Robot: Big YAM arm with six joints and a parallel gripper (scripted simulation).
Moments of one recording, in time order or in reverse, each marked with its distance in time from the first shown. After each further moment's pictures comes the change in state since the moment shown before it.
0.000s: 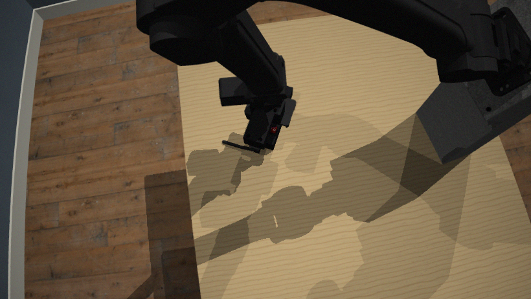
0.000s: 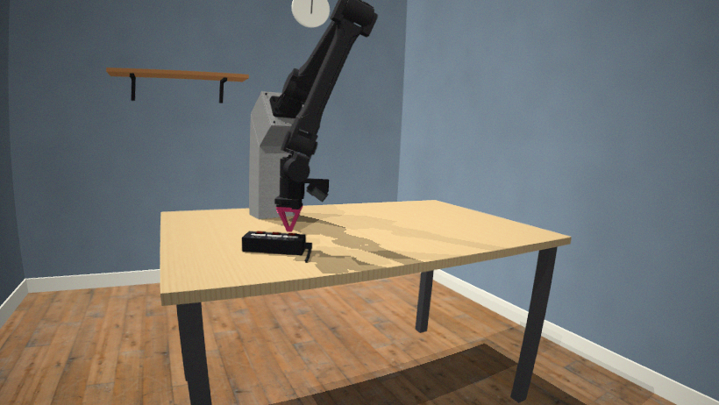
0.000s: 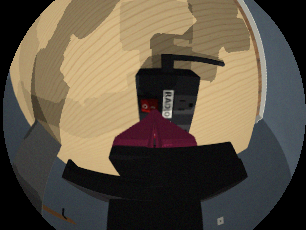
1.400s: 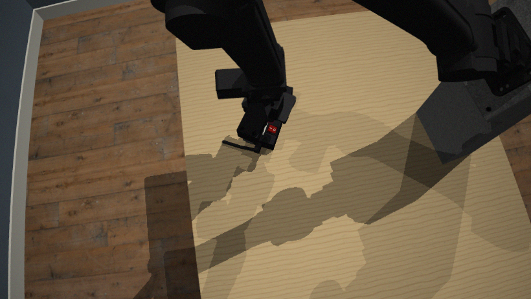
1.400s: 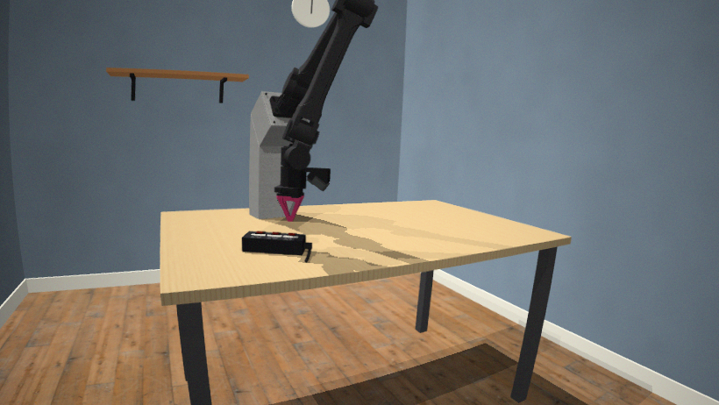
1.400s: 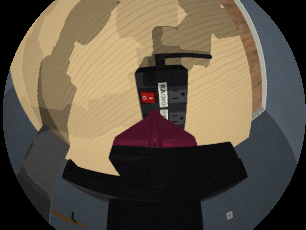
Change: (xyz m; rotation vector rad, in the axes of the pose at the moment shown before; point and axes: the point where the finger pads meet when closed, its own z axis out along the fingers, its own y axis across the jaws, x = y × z) arm -0.003 -0.003 -0.031 0.006 -0.003 0.084
